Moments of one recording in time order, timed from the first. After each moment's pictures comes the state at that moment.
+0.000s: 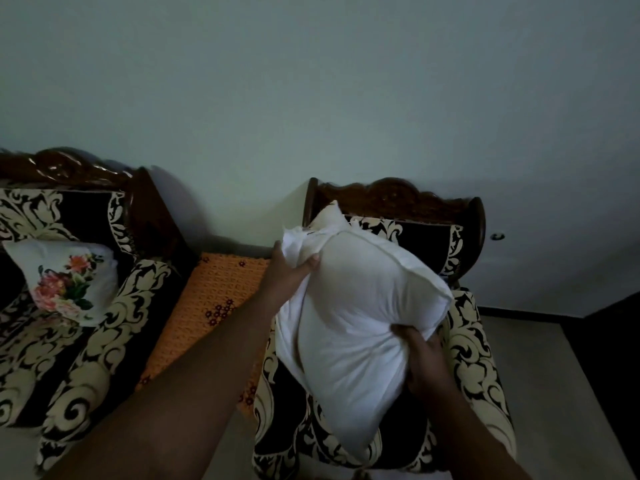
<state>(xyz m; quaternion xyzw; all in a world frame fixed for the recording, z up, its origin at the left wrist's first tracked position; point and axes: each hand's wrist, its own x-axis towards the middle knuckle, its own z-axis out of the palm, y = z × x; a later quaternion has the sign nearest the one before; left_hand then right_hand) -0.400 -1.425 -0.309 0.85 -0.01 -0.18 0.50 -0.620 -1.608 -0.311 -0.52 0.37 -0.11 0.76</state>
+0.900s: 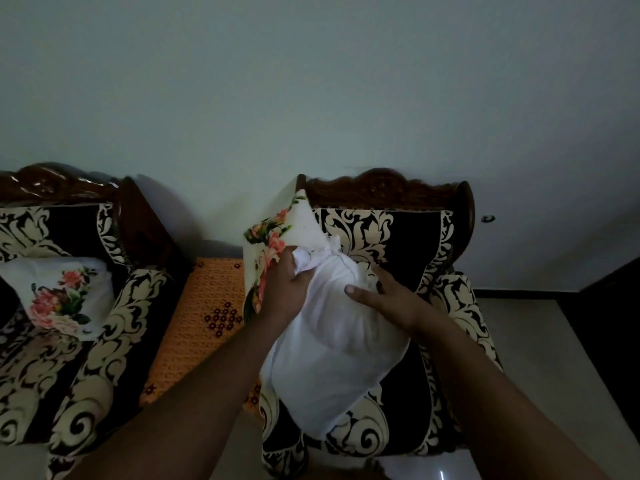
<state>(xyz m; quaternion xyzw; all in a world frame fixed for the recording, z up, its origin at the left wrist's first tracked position) -0.450 -1.432 -0.295 0.84 -0.13 -0.06 0.53 -0.566 -1.618 -0.256 -0.79 0.23 0.14 0.55</state>
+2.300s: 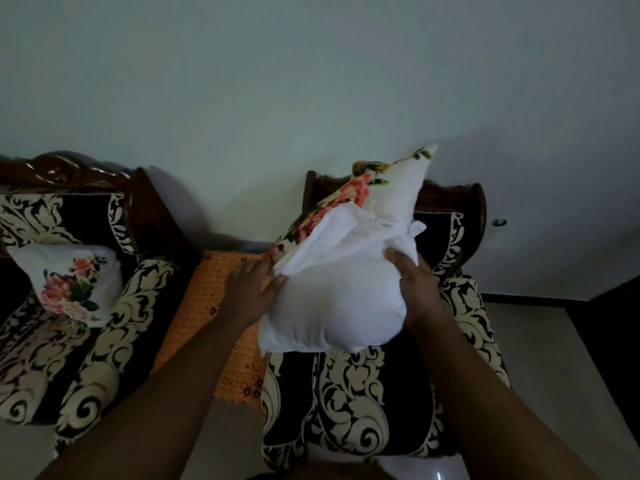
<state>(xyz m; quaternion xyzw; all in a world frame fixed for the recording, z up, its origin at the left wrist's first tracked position) -0.416 -1.352 -0.324 0.94 -0.22 0.03 0.26 -0.551 -1.617 -0.245 -0.60 0.27 -0.15 0.74</state>
